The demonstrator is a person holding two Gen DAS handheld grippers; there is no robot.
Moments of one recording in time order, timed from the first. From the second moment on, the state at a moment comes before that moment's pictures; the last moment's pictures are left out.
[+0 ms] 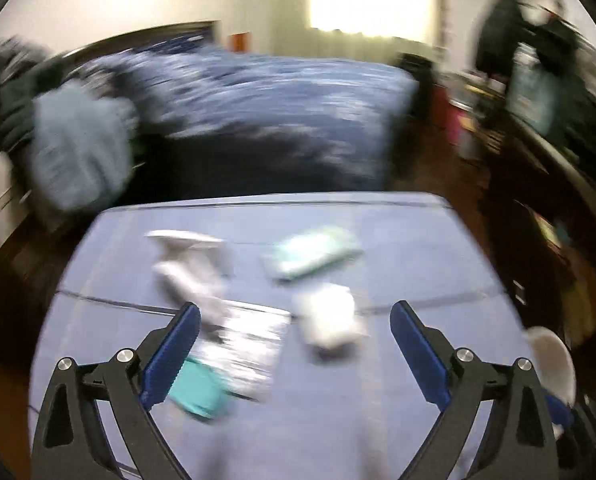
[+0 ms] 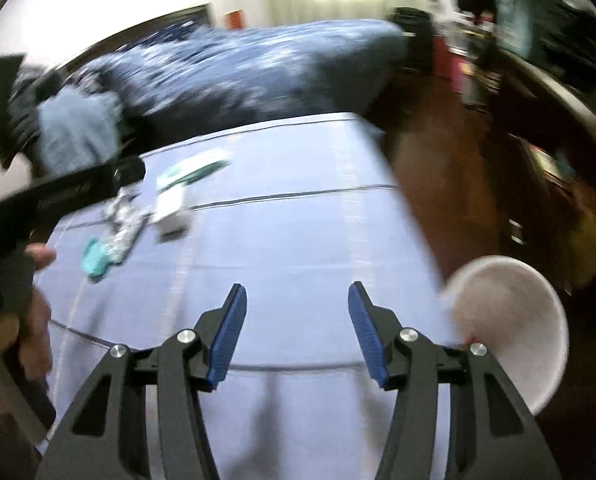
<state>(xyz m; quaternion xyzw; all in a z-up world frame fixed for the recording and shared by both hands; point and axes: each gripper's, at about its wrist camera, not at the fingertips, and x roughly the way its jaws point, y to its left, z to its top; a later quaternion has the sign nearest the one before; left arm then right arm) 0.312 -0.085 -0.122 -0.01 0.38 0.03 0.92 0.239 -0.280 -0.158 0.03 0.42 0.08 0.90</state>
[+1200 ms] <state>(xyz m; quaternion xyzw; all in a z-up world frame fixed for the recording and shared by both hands) 0.326 0.046 -0.124 -0.12 0.37 0.10 0.91 0.337 -0.170 -0.177 0.01 0.44 0.11 0.89</state>
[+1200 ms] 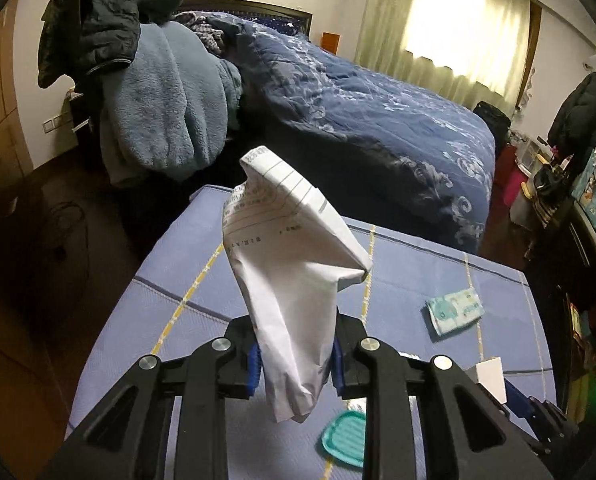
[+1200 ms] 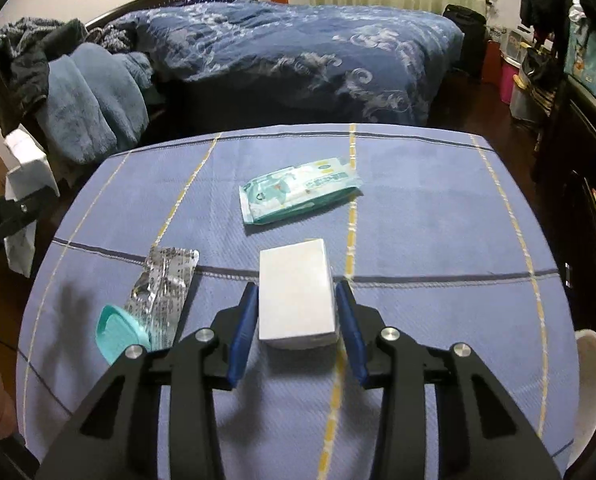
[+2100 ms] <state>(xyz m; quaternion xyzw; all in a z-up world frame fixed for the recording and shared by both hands) 0.269 -0.112 -0.093 -0.01 0.36 -0.03 0.93 0.225 -0.293 -0.158 0.07 0.40 0.04 0.91</state>
